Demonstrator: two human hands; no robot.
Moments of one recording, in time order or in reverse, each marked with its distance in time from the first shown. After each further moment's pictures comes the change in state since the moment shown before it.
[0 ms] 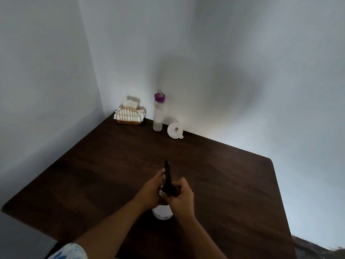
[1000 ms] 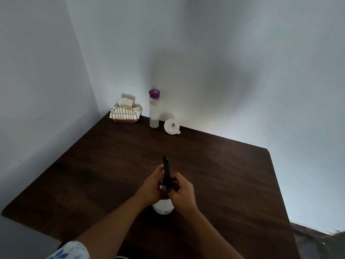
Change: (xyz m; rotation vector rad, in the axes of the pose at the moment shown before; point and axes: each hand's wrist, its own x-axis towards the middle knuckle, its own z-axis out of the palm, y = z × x) left_hand -0.001 0.010 0.002 0.035 -0.013 -0.019; right_hand 0.000 -0.007 -0.008 -0.045 -0.086 -0.074
